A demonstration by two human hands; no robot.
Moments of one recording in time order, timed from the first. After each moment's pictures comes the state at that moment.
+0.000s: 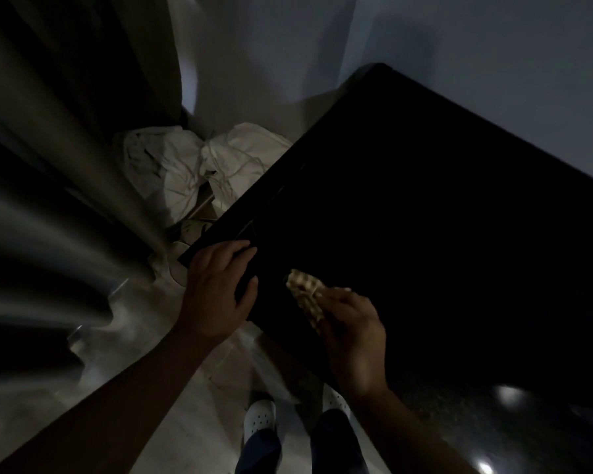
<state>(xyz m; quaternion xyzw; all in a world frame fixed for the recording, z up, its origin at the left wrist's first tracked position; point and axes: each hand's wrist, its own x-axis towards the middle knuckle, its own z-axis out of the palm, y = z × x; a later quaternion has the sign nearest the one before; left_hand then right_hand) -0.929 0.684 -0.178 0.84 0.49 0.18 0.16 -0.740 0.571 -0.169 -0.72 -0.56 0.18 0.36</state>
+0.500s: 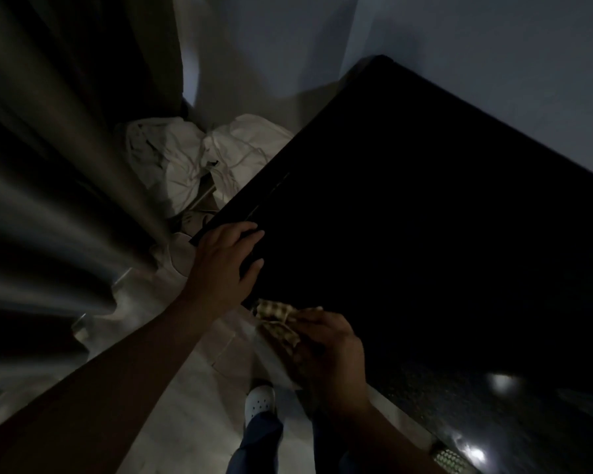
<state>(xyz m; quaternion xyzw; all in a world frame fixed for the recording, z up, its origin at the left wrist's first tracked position) -0.940 0.689 -0.168 0.85 0.47 0.13 0.19 -0.785 0.531 -0.164 -0.70 -0.58 0.23 0.35</state>
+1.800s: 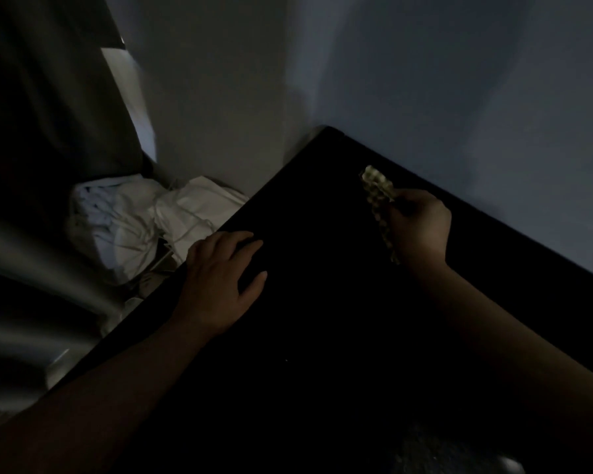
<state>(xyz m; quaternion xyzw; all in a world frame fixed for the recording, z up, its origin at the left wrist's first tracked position) -0.763 0.839 -0.174 0.85 0.49 0.14 0.13 -0.472 0.834 -0.139 -0.79 -0.42 0.17 0.42</state>
